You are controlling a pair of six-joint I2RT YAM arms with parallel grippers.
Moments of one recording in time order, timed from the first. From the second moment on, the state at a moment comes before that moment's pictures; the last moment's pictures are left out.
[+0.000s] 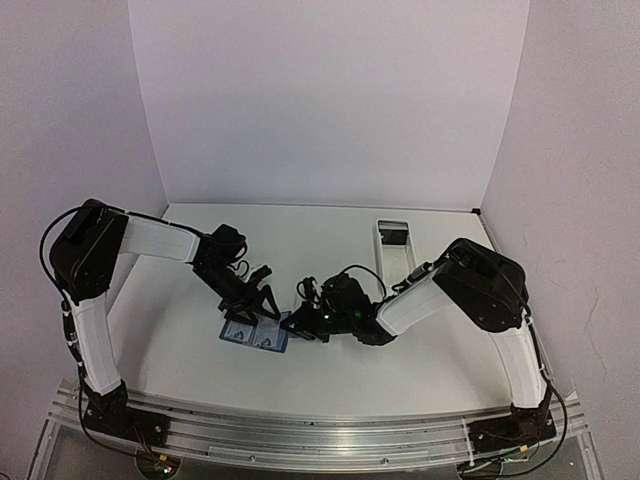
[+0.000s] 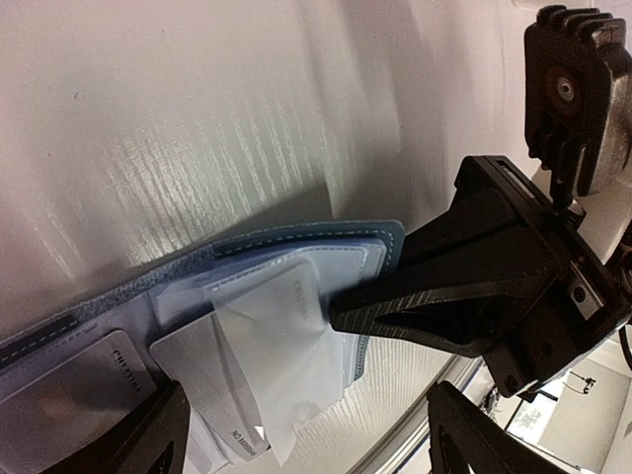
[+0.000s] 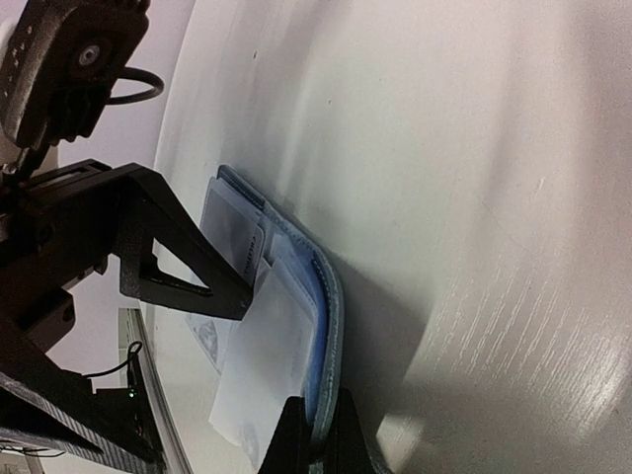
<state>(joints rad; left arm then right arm) -0.53 1.93 1.18 -0.56 0.71 -0.29 0.94 2.26 1.17 0.57 -0.31 1.02</state>
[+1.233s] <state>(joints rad) -0.56 1.95 1.19 -0.44 0.79 -0.21 0.92 2.26 1.21 0.54 -0.30 1.02</state>
